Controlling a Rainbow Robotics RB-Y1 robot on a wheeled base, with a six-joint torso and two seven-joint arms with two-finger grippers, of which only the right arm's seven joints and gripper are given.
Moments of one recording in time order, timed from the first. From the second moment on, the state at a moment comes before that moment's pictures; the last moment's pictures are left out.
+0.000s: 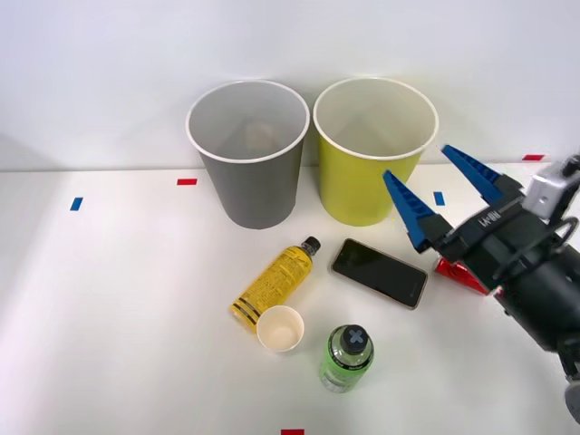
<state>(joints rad) 0.18 -0.90 0.34 -2.19 -0.83 -0.26 1.58</state>
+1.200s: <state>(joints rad) 0.85 -0.41 0.28 -2.20 -0.59 -0.45 1.85</state>
